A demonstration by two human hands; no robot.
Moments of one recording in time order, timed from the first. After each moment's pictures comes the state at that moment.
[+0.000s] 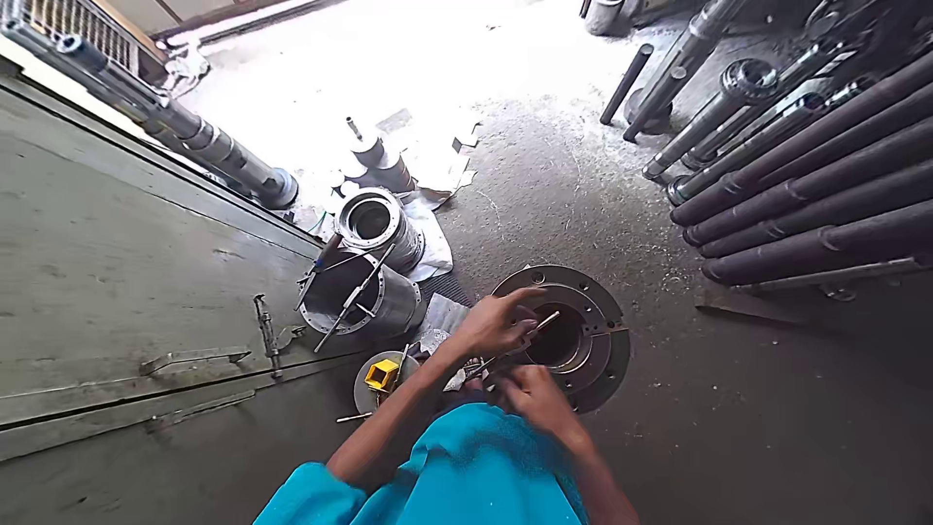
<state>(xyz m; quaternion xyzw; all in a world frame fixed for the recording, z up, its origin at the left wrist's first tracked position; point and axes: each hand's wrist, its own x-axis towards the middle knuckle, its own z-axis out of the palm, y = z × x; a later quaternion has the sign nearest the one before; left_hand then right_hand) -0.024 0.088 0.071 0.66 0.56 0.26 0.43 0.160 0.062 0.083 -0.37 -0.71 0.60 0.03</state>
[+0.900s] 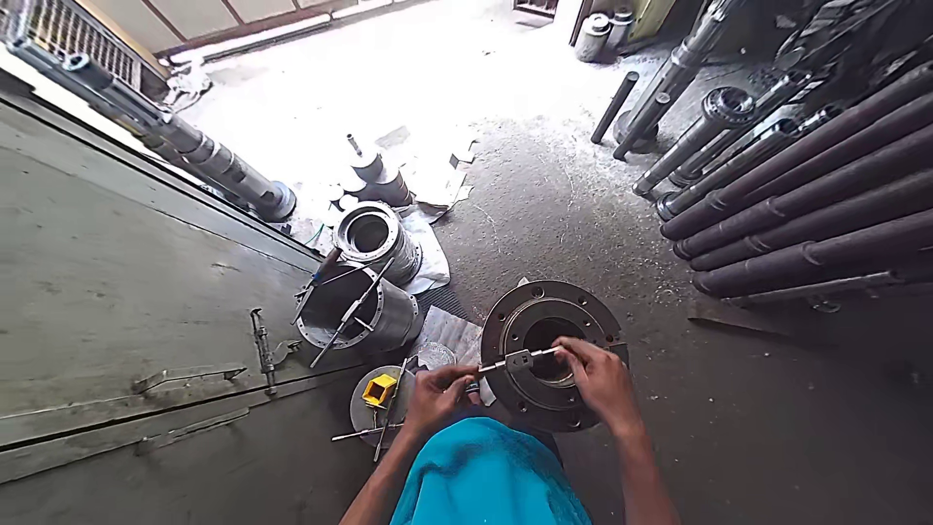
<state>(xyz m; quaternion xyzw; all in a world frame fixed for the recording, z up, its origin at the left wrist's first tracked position) -0.033 -0.045 0.031 0.39 0.59 0.57 0.42 0.217 0.125 0.067 -0.48 -0.81 0.32 0.11</state>
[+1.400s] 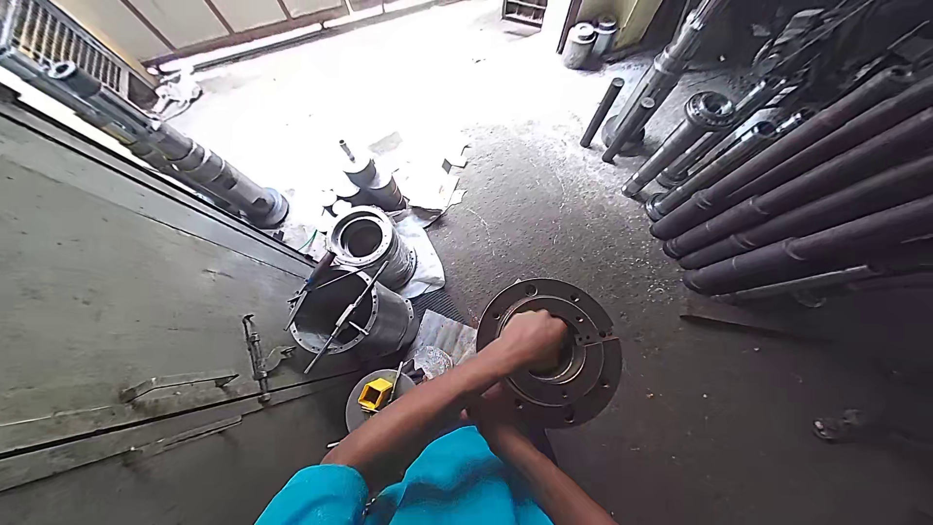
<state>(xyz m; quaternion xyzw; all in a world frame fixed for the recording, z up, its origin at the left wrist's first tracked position) 0.036 0.129 0.116 0.71 0.57 0.01 0.41 0.103 0.011 0.085 -0.51 -0.51 0.69 0.07</state>
